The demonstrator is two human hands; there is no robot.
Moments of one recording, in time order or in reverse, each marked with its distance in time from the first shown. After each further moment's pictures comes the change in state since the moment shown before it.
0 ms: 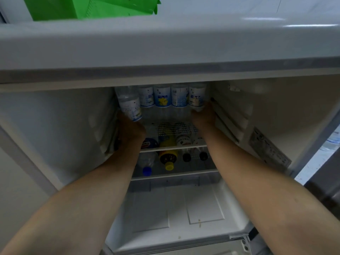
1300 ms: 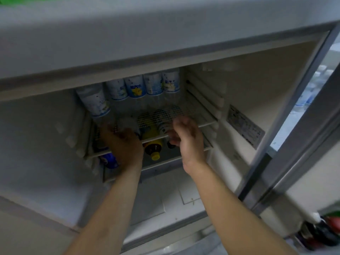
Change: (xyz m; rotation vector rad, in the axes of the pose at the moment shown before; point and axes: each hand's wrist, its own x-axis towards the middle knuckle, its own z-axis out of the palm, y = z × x) left_hand -0.090 0.003 0.002 -0.465 0.107 0.210; right_hand -0.156 0.000 -0.031 0.705 -0.015 0.146
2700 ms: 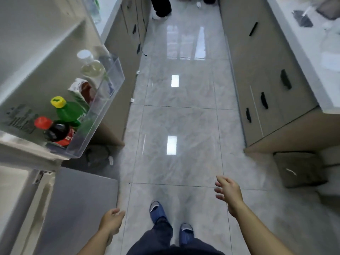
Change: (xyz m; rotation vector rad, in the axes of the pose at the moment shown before) left_hand -0.481 -0.115 -0.130 0.990 -1.765 -0.592; right_hand -0.611 0.082 -0.450 0.057 1.518 0.619
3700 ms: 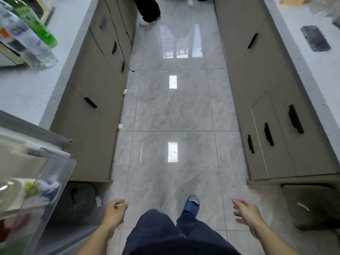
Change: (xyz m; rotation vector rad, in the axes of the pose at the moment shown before) left_hand 0.081 0.356 0.115 0.011 -0.011 0.107; right_hand 0.246 -0.194 -0.057 -0.207 0.042 0.222
